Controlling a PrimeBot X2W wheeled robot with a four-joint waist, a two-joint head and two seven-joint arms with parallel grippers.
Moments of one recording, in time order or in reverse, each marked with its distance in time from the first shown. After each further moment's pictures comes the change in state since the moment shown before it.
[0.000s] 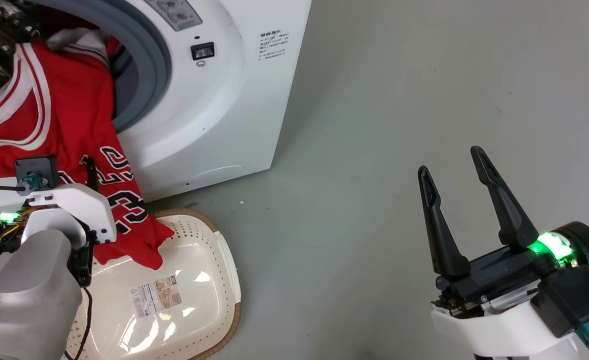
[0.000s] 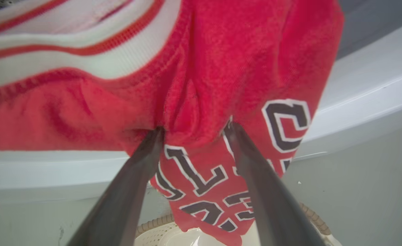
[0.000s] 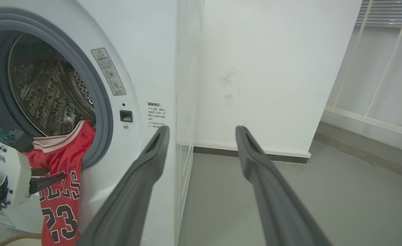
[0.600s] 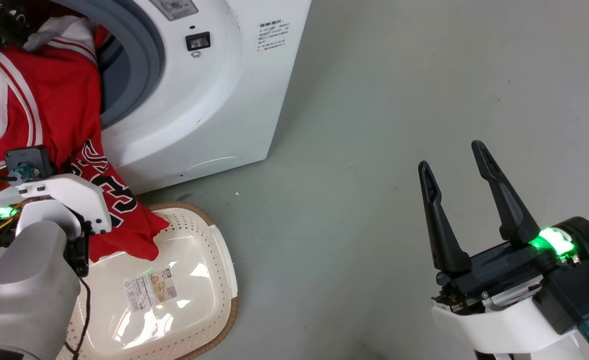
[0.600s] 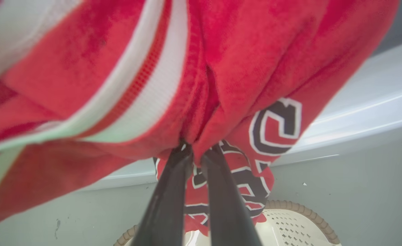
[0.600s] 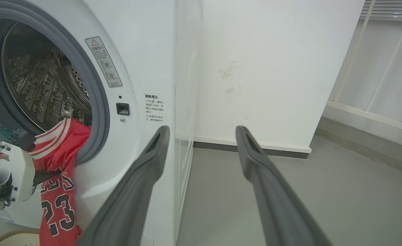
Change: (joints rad) left arm -0.046 -0.018 0.049 0.063 0.024 -0.023 0.002; right arm -0.015 0.000 0.002 -0.002 0.004 0.000 0.000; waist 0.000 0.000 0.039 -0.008
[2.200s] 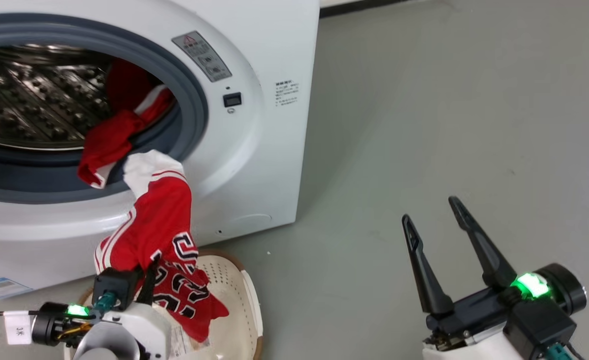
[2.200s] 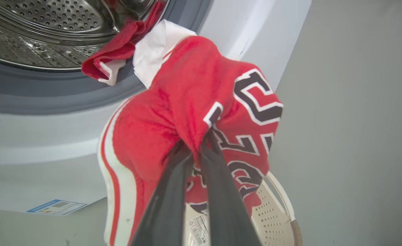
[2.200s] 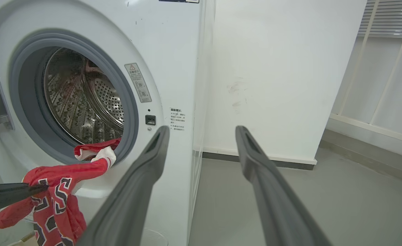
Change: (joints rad) left arm 0.634 0.081 0.041 -0.800 0.226 0.076 0.122; right arm 0.140 0.000 0.016 0.053 -0.054 0.000 0.000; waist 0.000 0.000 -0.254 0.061
